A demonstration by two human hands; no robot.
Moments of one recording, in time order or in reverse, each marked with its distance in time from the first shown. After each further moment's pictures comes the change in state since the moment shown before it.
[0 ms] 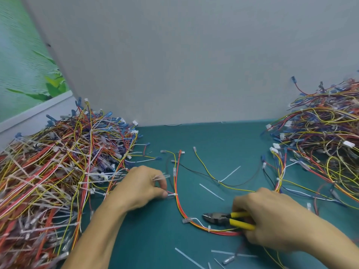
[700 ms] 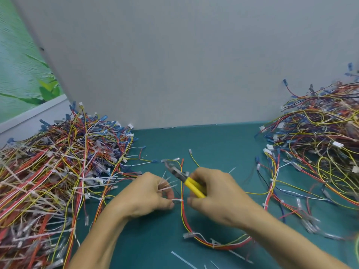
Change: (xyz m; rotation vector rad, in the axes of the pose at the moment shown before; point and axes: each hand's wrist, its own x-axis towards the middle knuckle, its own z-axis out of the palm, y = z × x) left_hand -0.005 0.022 0.002 -0.209 -0.198 0.043; right_hand 0.046 -0.053 -0.010 0.625 0.301 -0.002
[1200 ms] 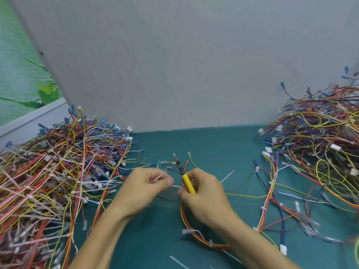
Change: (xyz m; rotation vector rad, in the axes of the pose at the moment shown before) left_hand 0.006 -0.005 0.006 -0.432 0.311 0.076; right_hand 0.019 0.007 0.043 0.338 0.203 0.185
